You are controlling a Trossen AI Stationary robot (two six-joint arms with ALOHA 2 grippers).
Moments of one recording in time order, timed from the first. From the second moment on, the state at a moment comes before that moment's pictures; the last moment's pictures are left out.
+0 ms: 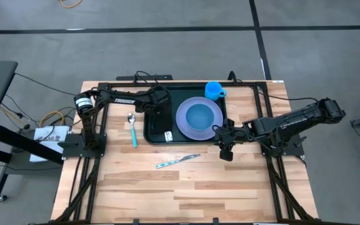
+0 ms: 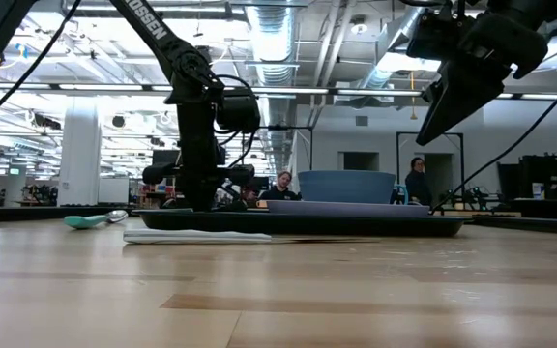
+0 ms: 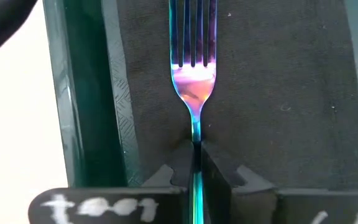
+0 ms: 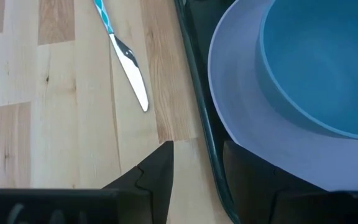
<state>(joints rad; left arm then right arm) 0.44 1.88 1.12 -0.56 -0.27 -0.99 0.19 1.20 0.75 -0.52 0.18 0.24</state>
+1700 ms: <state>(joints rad) 0.27 1.47 1.25 -1.29 -0.48 -0.98 0.19 1.20 0.75 -0.51 0.18 0.21</state>
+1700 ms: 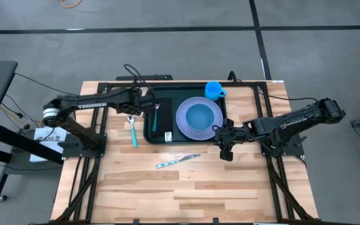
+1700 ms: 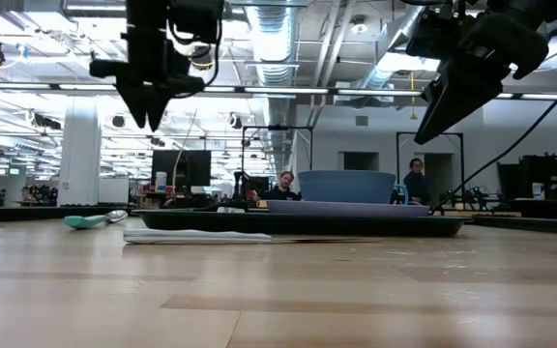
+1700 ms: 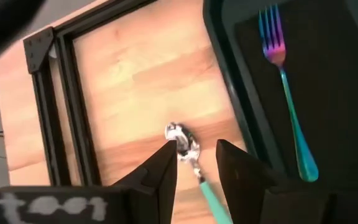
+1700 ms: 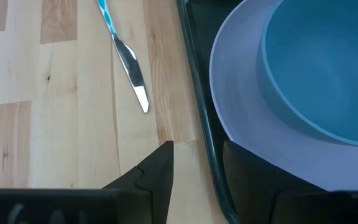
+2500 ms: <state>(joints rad) 0.26 1.48 1.15 -1.22 -0.28 -0.98 0.19 1.20 0.75 -0.49 0.18 0.21</state>
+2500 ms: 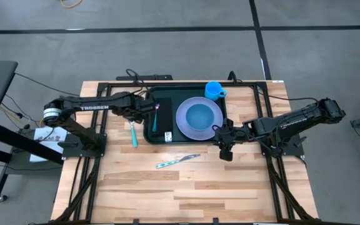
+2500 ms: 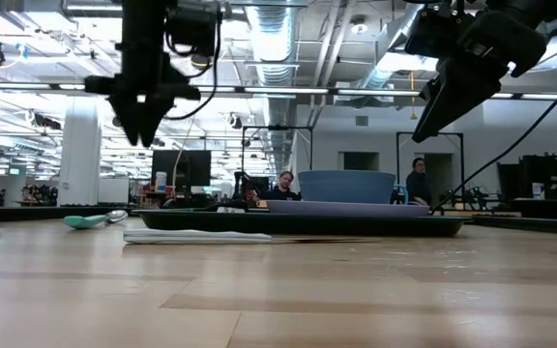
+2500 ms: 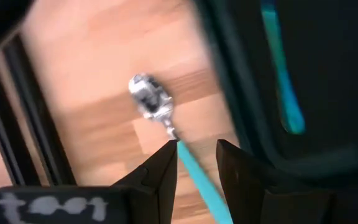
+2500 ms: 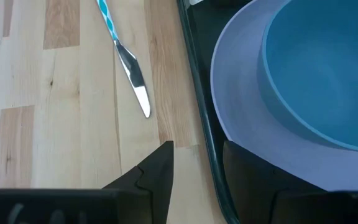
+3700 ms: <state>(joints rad) 0.32 1.47 0.78 -0.88 -0.17 -1.17 0.19 1.20 0.75 -0.48 0.18 0.21</state>
